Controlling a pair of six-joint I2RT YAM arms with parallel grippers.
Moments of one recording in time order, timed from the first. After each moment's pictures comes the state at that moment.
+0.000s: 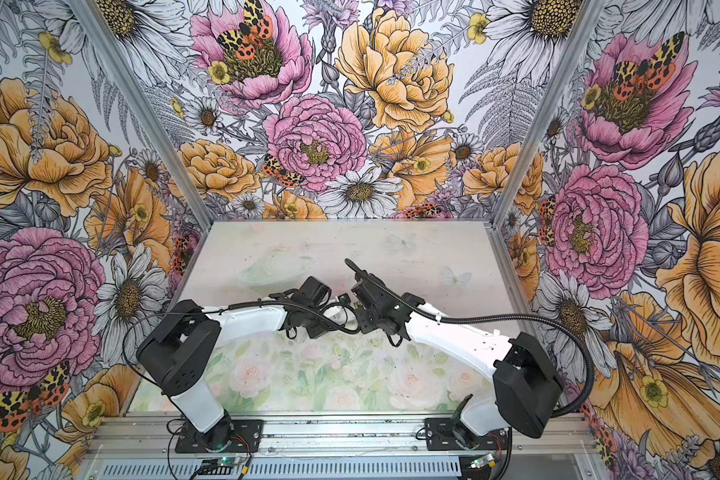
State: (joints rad) left arm -0.67 1.73 0.96 -0.33 -0.01 0.47; right arm 0.82 1.40 0.96 -0.53 0.16 0.32
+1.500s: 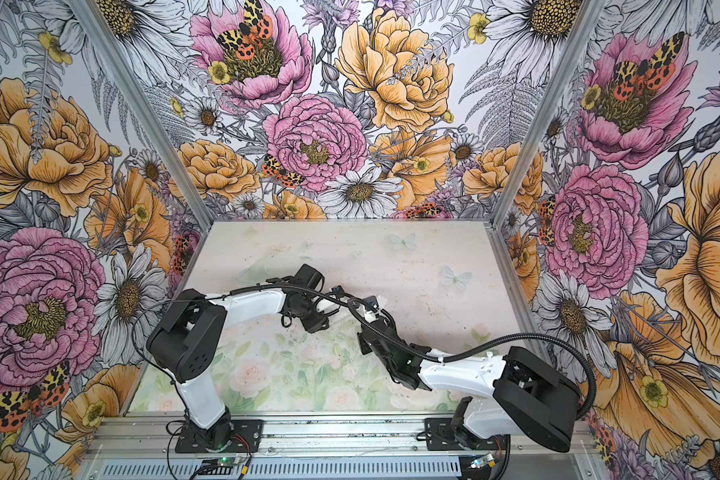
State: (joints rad) left arm -0.57 1.82 1.08 -0.51 0.15 0.47; right arm 0.95 1.32 0.47 0.29 0.43 0.32
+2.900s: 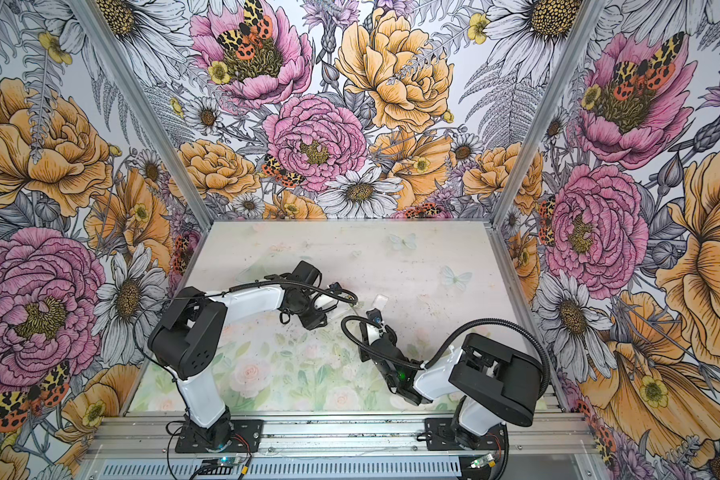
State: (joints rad) left arm -0.54 1.83 1.11 -0.52 0.16 0.48; right arm 1.01 1.53 0.30 0.85 0.52 0.28
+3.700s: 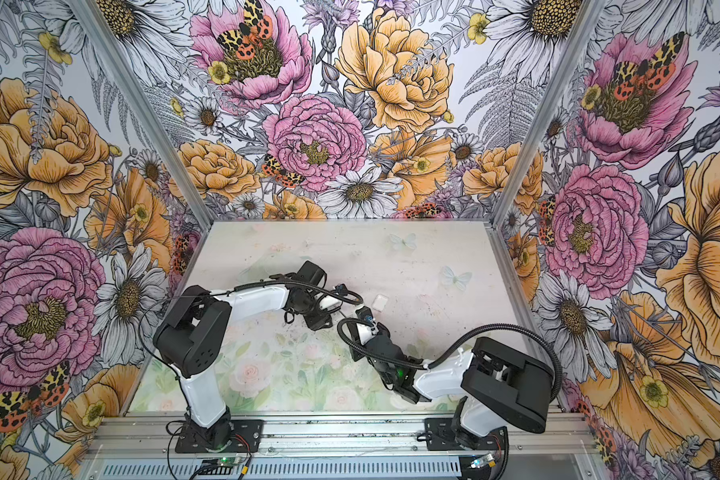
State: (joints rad) left arm -0.57 1.86 1.14 -0.52 0.20 0.51; right arm 1.03 1.44 0.35 0.80 0.42 0.22
